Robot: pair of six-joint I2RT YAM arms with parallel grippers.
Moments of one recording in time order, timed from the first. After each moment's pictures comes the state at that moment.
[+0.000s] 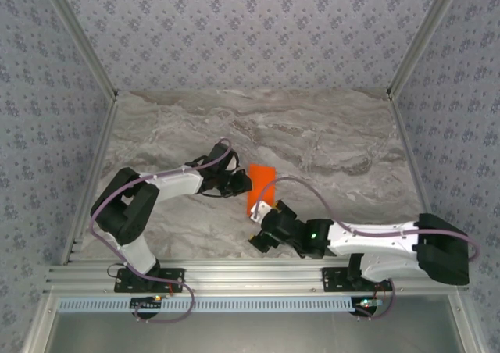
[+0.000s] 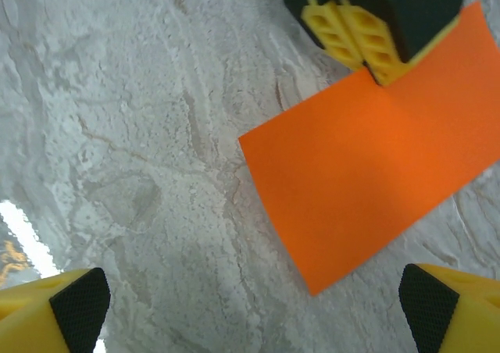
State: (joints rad) left arm -0.66 1.72 0.92 -0.14 0.43 -0.85; right arm 1.27 1.22 0.55 -0.17 0.39 0.11
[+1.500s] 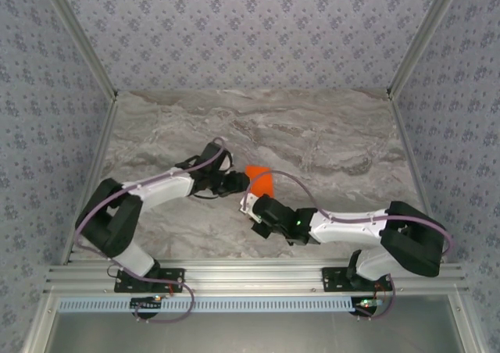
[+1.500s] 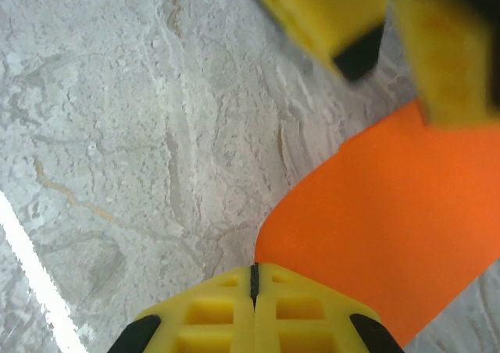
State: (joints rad) left arm -0.63 1.56 0.89 -0.27 0.38 -0.75; right arm 1.12 1.40 0.62 -0.04 0.21 -0.03
